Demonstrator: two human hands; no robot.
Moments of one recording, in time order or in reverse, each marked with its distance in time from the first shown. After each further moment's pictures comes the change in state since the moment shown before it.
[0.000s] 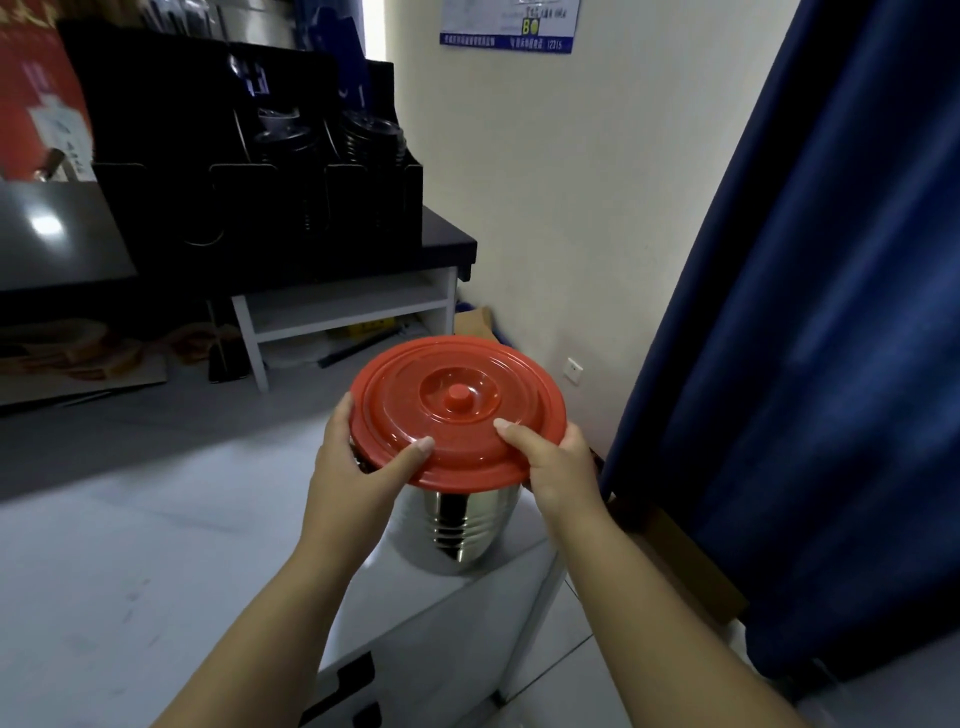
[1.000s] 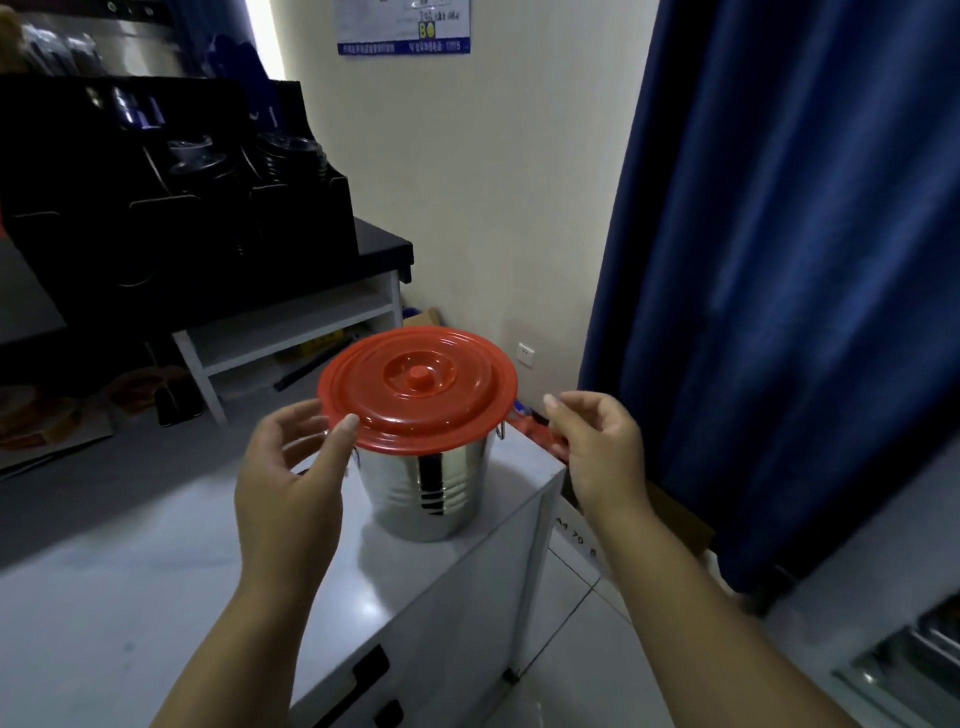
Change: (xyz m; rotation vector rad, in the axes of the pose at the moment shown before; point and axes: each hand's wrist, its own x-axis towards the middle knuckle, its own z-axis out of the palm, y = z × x) left_hand -0.018 0.021 -0.032 0.044 0.066 0.121; right_hand -0.065 -0.023 -0.036 -0.053 0.368 -0.228
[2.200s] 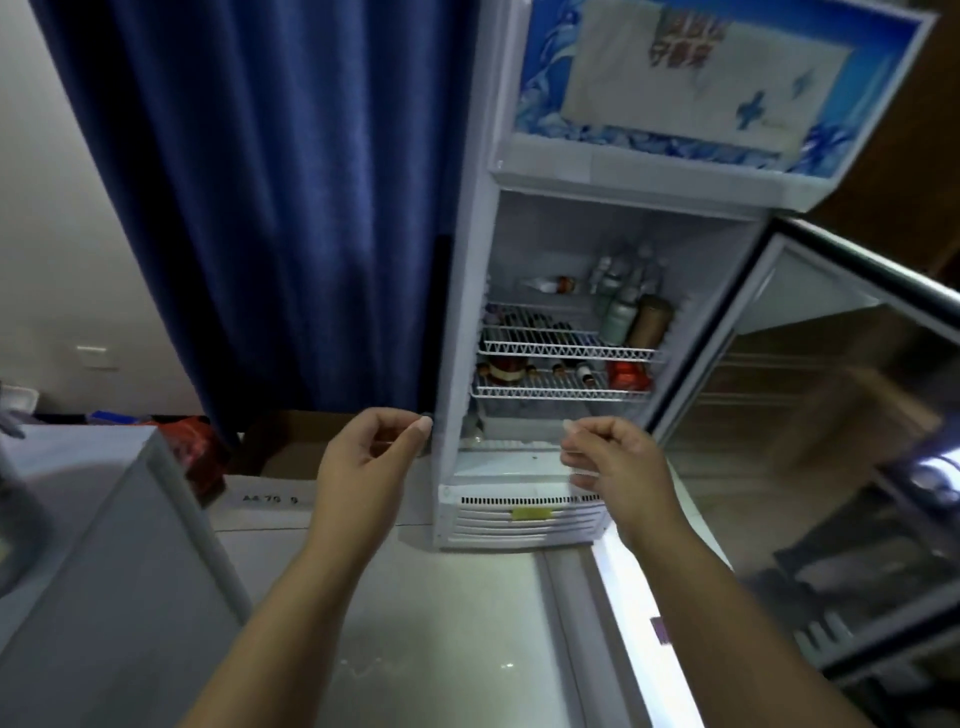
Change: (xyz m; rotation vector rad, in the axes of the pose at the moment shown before) left_hand -0.235 0.052 0.139 -0.361 -1.190 0.000; right_hand -0.260 -0.006 -0.281 -0.076 0.805 0.128
